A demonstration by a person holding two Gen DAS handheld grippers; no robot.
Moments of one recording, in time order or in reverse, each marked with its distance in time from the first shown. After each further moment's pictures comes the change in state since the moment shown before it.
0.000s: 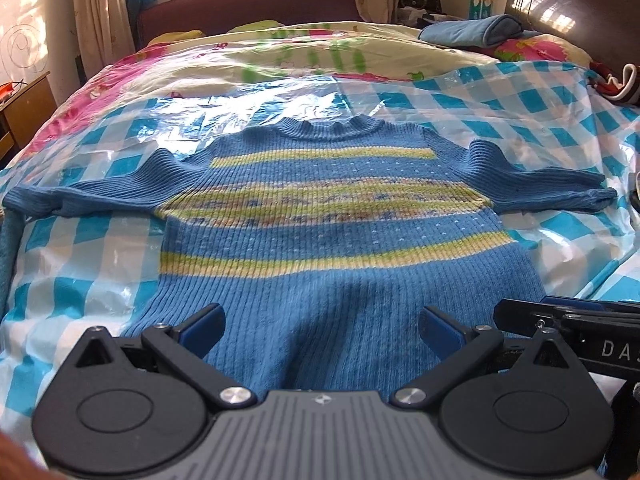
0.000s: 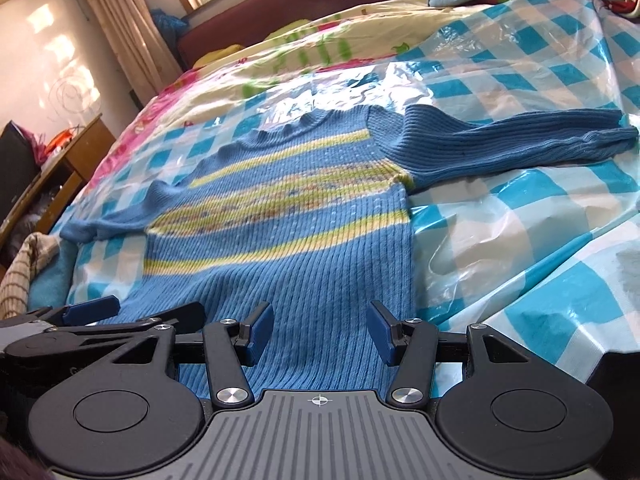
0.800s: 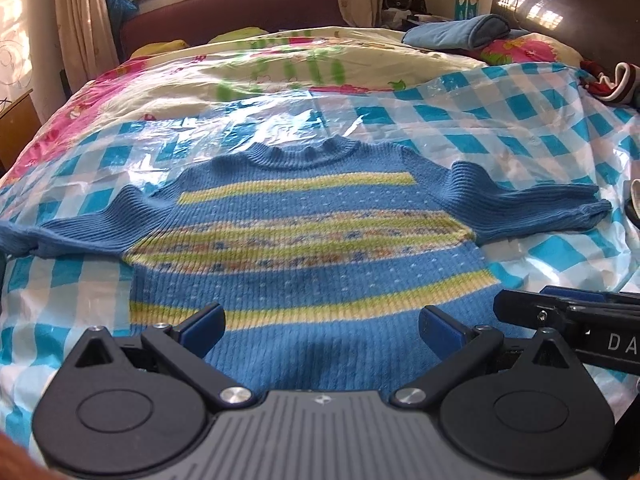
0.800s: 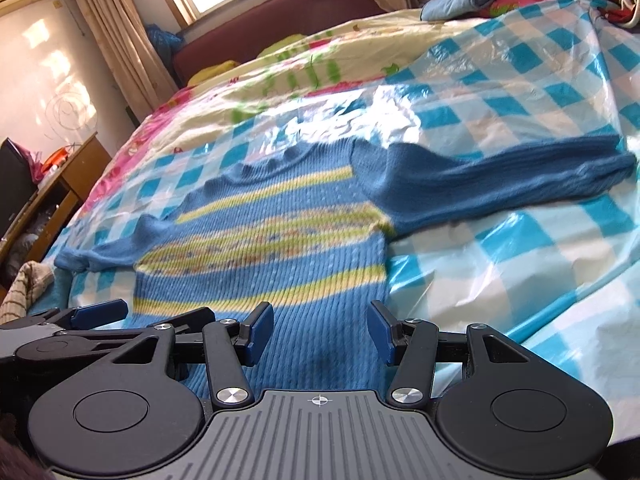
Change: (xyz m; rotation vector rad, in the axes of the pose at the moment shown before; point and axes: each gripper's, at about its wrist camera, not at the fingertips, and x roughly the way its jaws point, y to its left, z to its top) left arm 0.013 -0.025 0.037 0.039 -0.004 -0.026; right arm 0.000 -0.020 0.035 0.009 -0.044 -0.001
